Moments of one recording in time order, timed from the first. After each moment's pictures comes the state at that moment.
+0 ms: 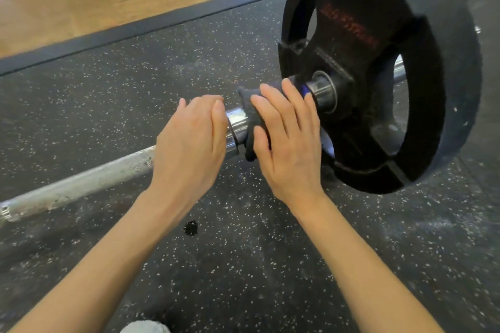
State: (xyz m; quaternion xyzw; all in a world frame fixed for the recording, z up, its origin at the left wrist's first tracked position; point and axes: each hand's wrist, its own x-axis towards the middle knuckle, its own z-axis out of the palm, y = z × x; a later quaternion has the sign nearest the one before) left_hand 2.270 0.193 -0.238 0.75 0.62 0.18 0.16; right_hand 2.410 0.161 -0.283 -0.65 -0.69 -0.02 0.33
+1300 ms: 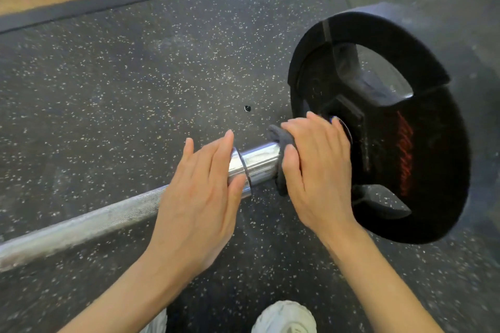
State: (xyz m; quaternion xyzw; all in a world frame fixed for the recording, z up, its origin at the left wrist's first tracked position) left_hand 2.256 0.075 -0.251 0.85 0.49 0.13 0.14; right_hand 2.440 0.059 -0.250 -0.72 -0.66 0.06 0.22
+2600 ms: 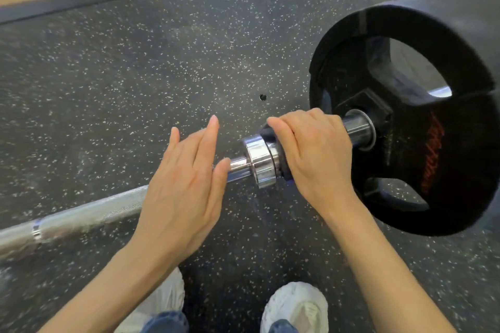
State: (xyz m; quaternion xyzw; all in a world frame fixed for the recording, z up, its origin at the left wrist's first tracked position) left_hand 2.214 0.070 -0.247 0.83 0.52 0.11 0.14; right_hand 2.415 0.076 -0.248 -0.69 -0.68 0.04 0.24
